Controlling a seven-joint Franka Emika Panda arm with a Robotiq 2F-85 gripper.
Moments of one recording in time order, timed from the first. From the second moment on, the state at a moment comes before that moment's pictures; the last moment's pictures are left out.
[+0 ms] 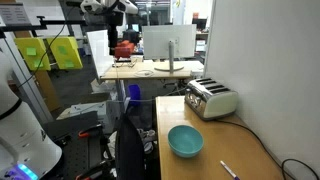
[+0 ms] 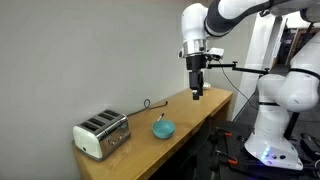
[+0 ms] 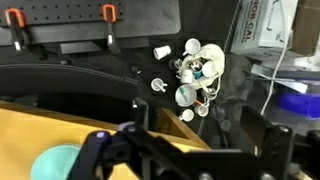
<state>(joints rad) 0.17 -0.48 0.12 -2.43 0.33 1.82 0.26</state>
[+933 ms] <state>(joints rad) 0.10 -0.46 0.12 -2.42 0.33 1.86 0.29</state>
